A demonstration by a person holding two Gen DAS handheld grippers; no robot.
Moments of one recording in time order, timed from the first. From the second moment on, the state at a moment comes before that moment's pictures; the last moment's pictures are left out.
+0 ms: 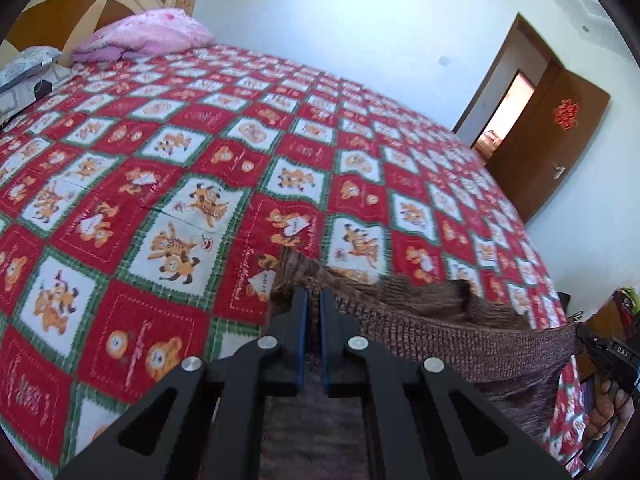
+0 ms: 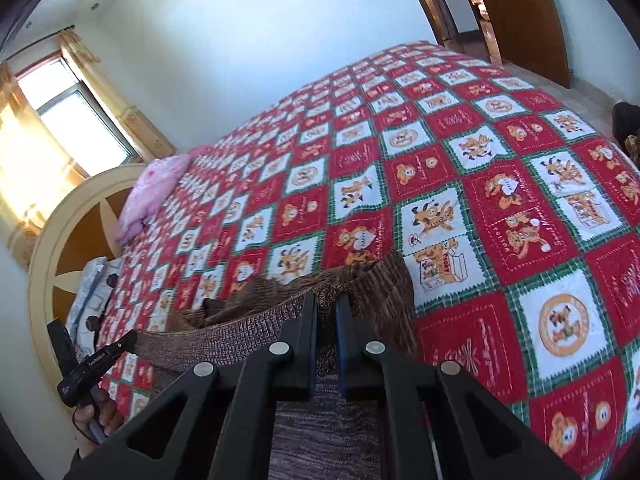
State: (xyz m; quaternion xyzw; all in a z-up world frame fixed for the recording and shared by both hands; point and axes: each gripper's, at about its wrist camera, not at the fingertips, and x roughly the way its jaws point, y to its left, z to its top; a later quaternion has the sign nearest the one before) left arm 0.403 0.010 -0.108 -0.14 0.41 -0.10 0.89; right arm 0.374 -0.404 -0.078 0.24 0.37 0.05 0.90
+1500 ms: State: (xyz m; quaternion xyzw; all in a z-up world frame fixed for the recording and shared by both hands) left arm 0.348 0.028 -0.154 -0.02 0.47 0.00 0.88; right arm 0.360 -0.335 -0.128 0.08 0.41 0.04 0.91
